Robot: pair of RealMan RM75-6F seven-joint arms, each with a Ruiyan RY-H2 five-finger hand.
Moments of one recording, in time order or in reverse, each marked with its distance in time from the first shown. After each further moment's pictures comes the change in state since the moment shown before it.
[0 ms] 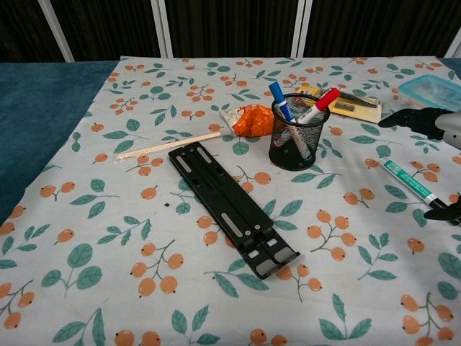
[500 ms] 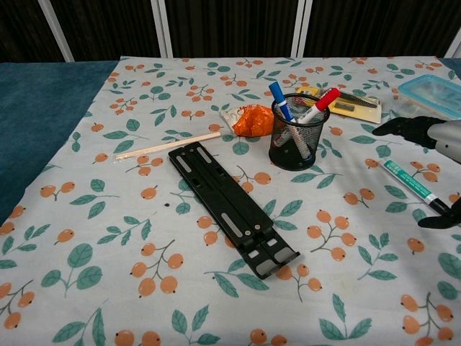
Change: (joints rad) left arm 0.006 0.001 -0.004 0.008 -0.005 0.013 -0.008; right arm 0.005 -0.032 -0.023 0.012 0.004 0.014 -0.016
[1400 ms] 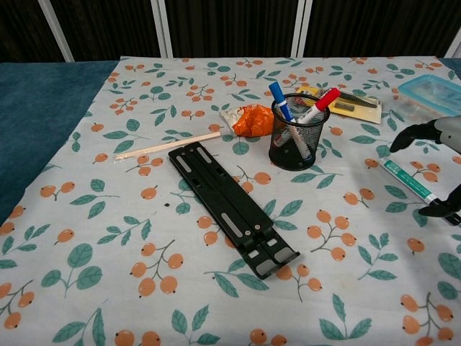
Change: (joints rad) left arm -0.004 0.001 0.002 -0.008 -0.006 -0.013 0.010; right arm 0.011 -0.067 0.060 0.018 0.190 0.052 -0.069
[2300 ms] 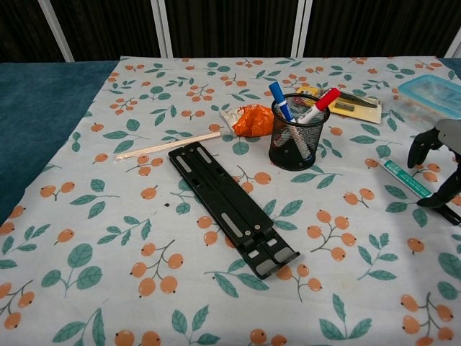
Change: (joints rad) left arm -0.005 0.008 0.003 -0.013 -0.011 -0.020 -0.004; right arm 0.066 -0.120 0.091 0.119 0.267 0.033 -0.095
